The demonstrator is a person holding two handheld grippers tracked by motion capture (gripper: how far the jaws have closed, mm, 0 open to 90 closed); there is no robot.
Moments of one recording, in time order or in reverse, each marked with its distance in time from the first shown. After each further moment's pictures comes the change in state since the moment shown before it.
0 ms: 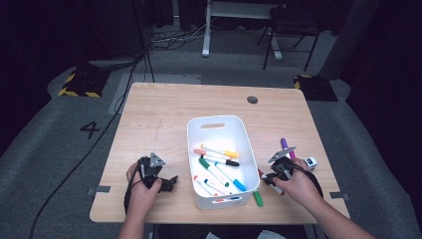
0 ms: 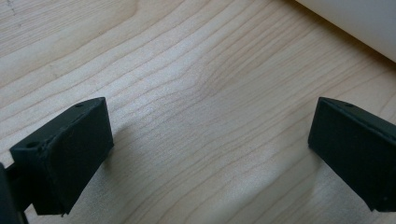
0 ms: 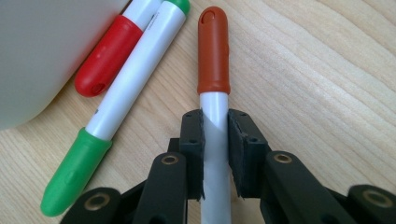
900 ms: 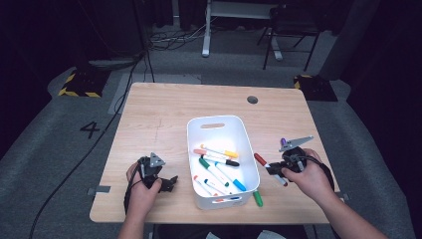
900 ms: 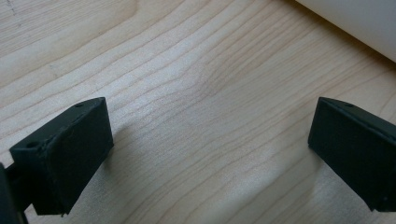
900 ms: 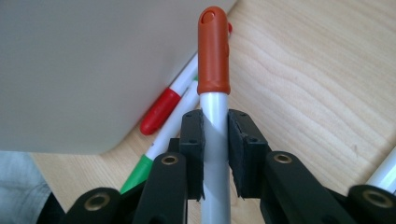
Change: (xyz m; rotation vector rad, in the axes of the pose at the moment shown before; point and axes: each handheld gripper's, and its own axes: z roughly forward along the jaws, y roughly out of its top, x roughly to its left) left arm 0.000 0.000 0.000 0.000 -0.002 -0.003; right arm 0.001 0.018 -0.061 -0.156 0.056 -0.003
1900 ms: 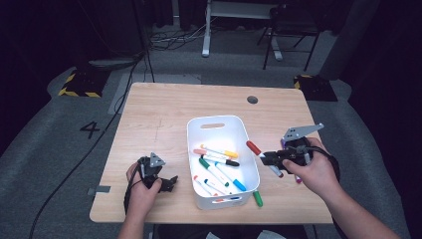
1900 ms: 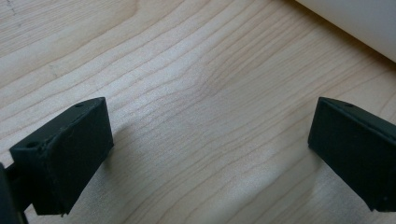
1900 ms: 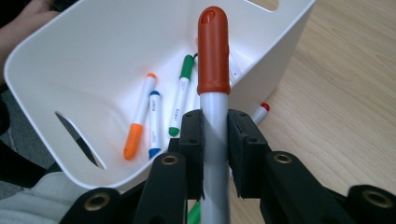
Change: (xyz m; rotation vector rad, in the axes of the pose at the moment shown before) left arm 0.000 0.000 0.000 0.001 0.000 0.002; right arm 0.037 0.045 -0.051 -0.151 0.088 -0.065
